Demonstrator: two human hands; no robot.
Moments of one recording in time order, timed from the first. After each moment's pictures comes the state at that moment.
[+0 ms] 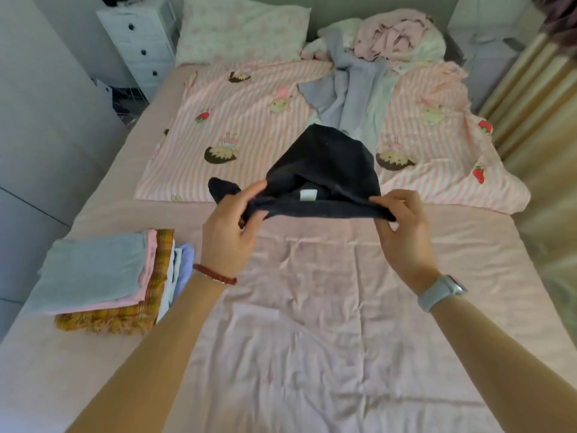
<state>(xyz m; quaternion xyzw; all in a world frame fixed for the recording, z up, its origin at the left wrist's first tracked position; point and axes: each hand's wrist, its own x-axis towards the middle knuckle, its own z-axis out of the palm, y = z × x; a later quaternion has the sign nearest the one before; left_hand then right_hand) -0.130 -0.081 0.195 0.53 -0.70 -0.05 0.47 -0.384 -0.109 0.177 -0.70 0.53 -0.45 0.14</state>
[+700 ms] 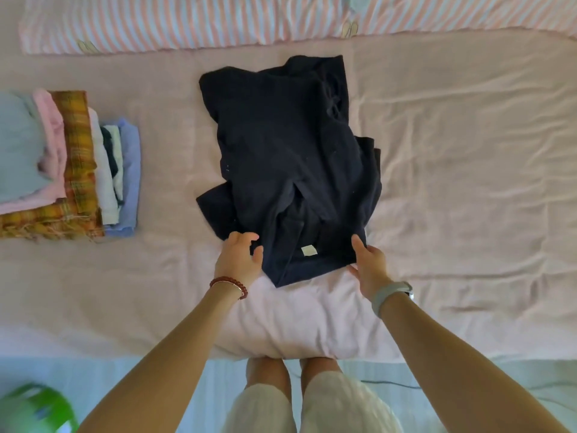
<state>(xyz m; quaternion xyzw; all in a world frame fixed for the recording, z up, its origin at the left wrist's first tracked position) -0.152 0.061 -0.065 0.76 -0.54 -0.35 0.01 -0.375 0.053 -0.077 -0.09 0.77 -0.24 0.58</state>
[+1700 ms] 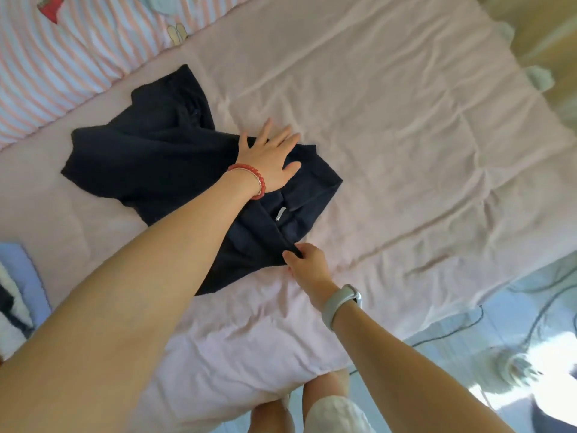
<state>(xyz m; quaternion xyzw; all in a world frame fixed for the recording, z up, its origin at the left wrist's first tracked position) -0.373 -0.132 -0.075 0.39 -0.87 -0.18 -0.25 -0.402 0.057 -0.100 -0.12 0.73 -0.25 0.62</state>
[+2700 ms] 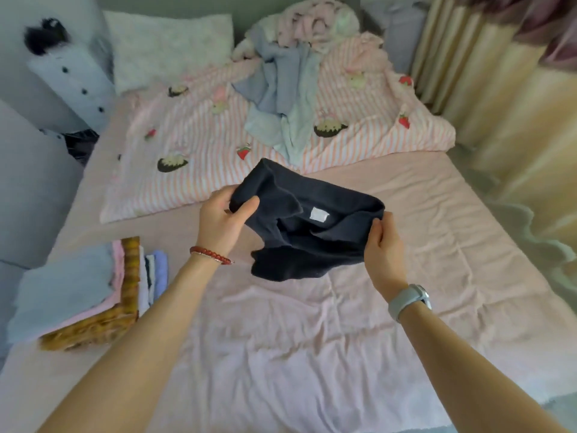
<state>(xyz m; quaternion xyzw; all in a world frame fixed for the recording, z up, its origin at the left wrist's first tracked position) -0.223 -0.019 0.206 0.57 -0.61 -0.33 0.43 -0.446 0.040 0.134 -0.44 0.69 -0.48 0.31</state>
